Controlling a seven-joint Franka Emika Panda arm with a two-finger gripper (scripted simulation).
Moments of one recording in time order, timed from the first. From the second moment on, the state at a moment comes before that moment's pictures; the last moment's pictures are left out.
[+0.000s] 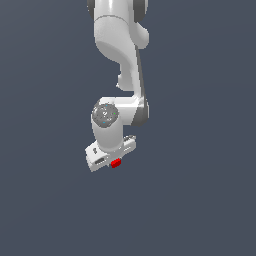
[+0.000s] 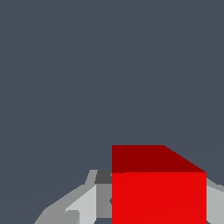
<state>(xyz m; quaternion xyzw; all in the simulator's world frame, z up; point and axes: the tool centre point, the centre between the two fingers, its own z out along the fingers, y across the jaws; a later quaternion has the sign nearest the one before) 0.064 -0.059 0.080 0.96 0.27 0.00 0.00</state>
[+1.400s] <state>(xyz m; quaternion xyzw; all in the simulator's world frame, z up) -0.041 0.038 0.346 0.96 0.27 0.00 0.00</state>
